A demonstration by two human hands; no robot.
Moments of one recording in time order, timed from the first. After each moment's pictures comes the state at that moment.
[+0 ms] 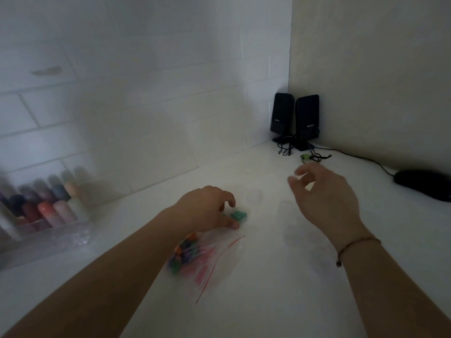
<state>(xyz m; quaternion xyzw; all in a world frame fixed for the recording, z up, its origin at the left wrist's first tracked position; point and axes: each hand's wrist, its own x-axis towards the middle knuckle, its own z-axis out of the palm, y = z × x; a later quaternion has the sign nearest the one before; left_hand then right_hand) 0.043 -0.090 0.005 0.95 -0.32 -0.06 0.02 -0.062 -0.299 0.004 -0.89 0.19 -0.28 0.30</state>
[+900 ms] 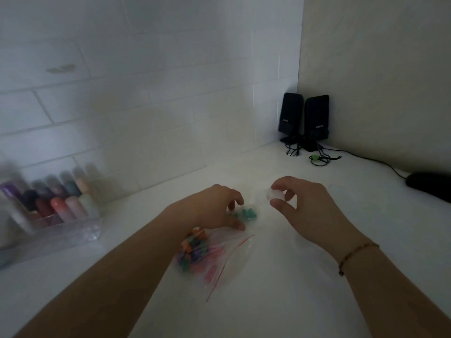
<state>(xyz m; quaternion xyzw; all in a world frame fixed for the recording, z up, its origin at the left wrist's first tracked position) 0.035 -0.085 0.017 0.94 -0.33 -0.10 0.06 -0.056 -0.281 -0.011 -0.92 -0.04 -0.24 0.29</state>
